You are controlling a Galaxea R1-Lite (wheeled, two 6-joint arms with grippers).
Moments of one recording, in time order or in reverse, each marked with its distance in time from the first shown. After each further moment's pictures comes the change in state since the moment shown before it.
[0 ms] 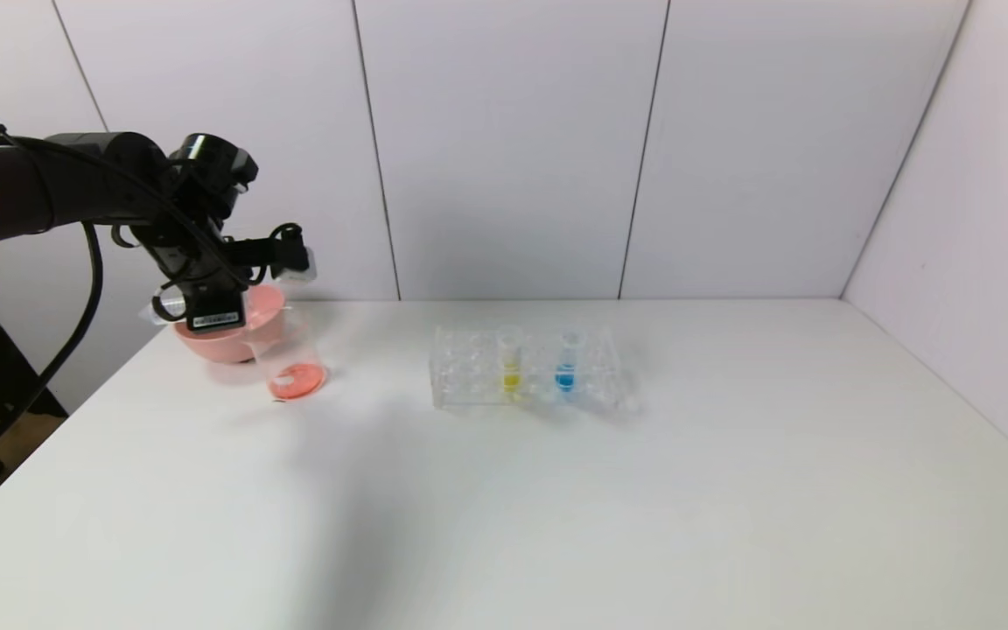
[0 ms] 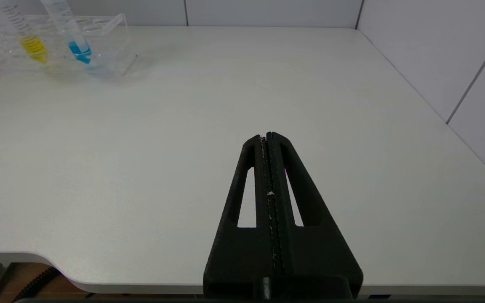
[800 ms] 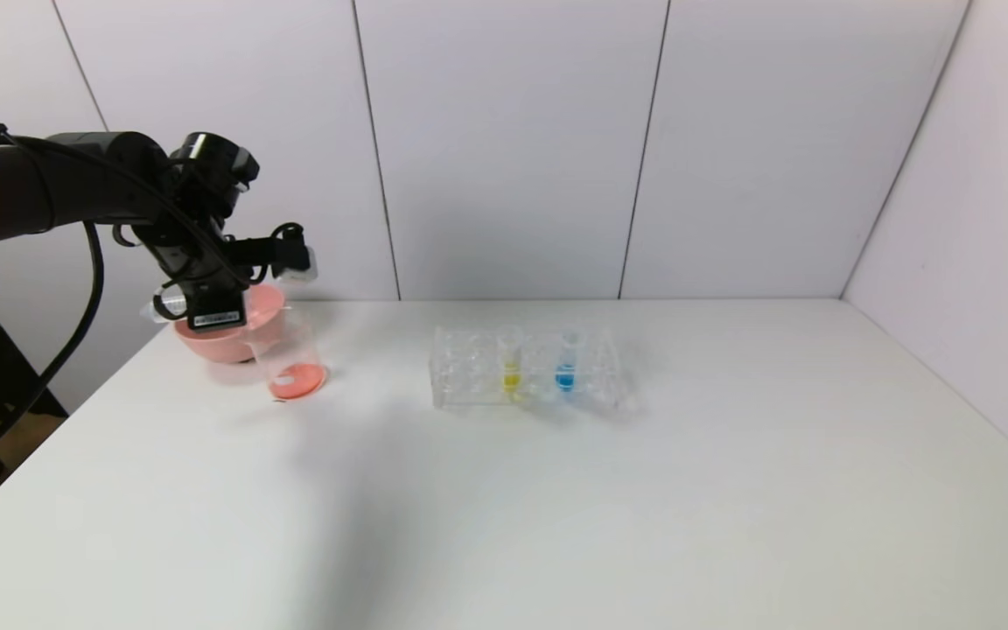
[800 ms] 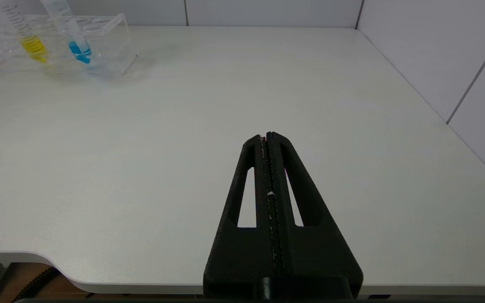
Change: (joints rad) left arm -0.004 -0.001 0.000 -0.011 0.004 0.002; right arm 0.000 0.000 0.000 0.000 0.000 0.000
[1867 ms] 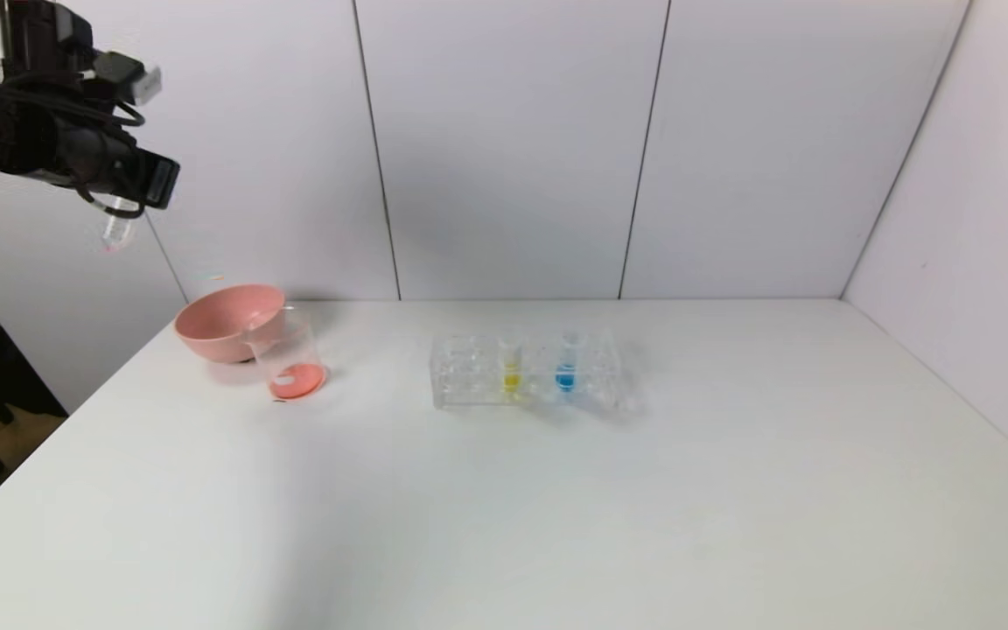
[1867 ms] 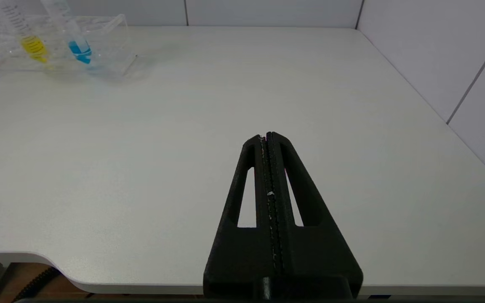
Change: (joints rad) left arm 0.169 -0.160 0.006 -0.460 -0.136 -0.852; right arm 0.000 0.000 0.000 0.000 0.000 0.000
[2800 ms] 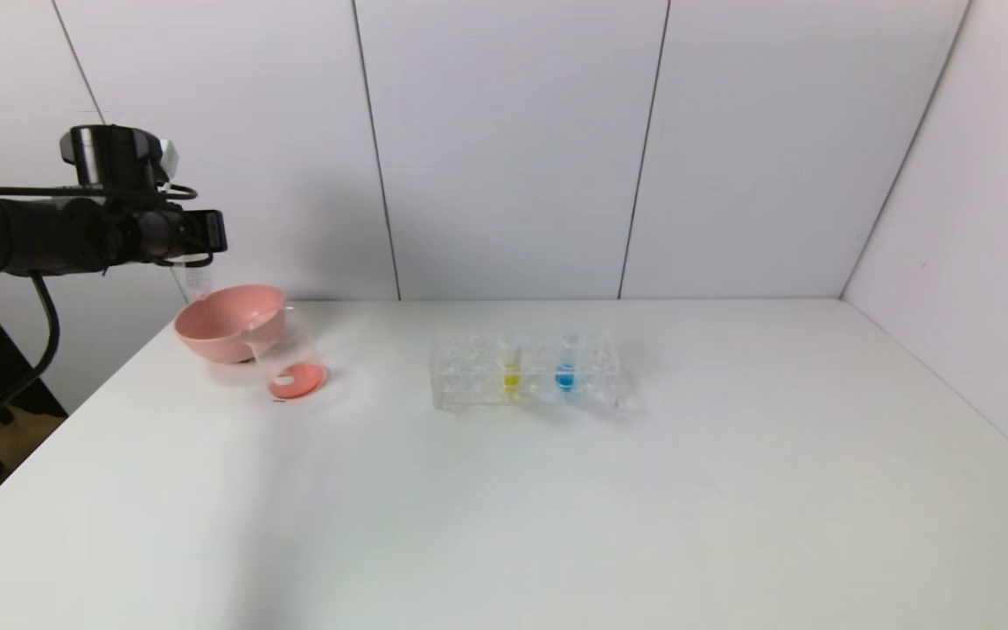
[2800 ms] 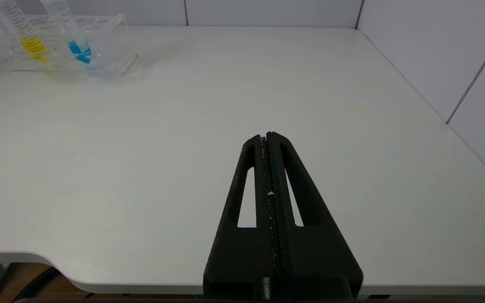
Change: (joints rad) left arm 0.024 0.167 0.284 -0.457 -0.074 -0.367; right arm 0.000 0.000 0.000 0.000 0.000 0.000
